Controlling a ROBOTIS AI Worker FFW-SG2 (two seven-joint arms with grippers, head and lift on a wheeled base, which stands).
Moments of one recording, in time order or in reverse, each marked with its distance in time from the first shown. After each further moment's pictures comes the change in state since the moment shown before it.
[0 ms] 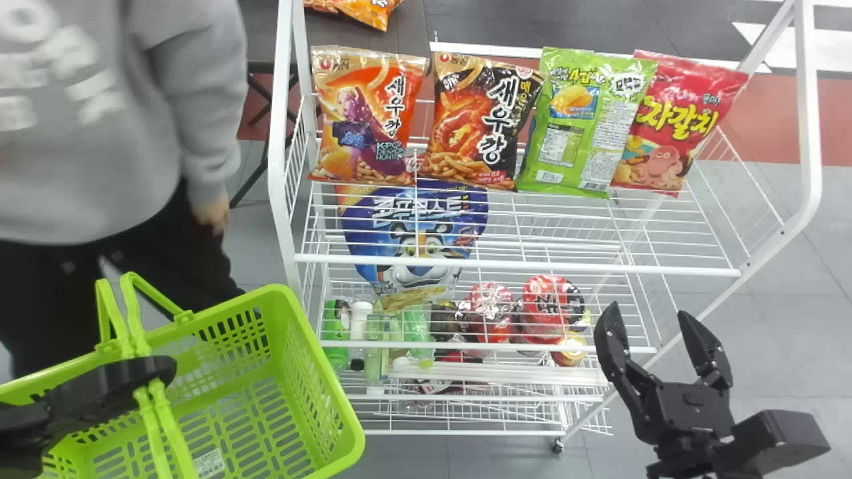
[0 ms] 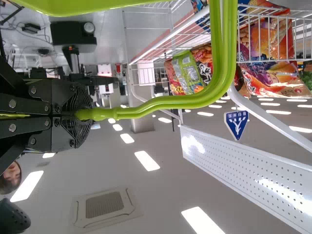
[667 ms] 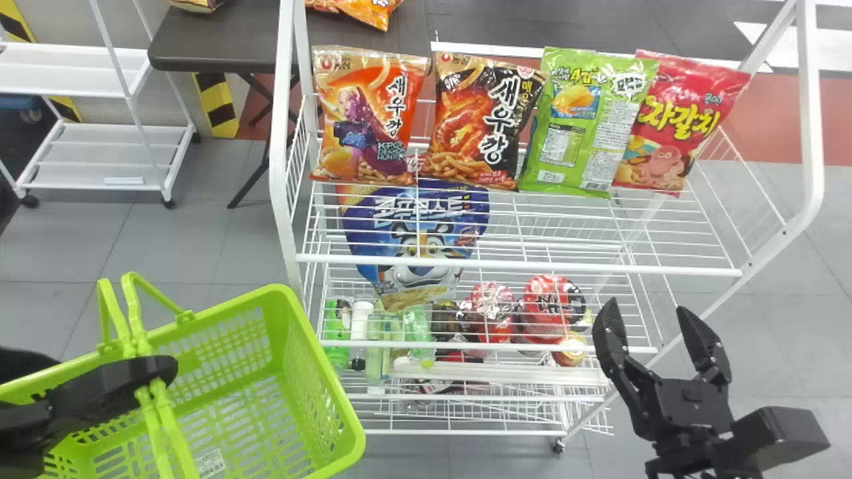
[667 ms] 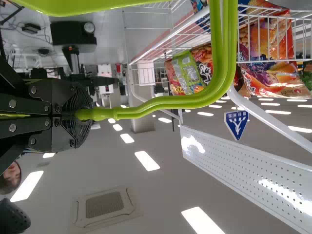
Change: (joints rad) left arm 0.000 0.000 0.000 0.000 0.000 0.000 0.000; right arm -0.002 0.000 0.010 -0.011 0.003 0.000 0.000
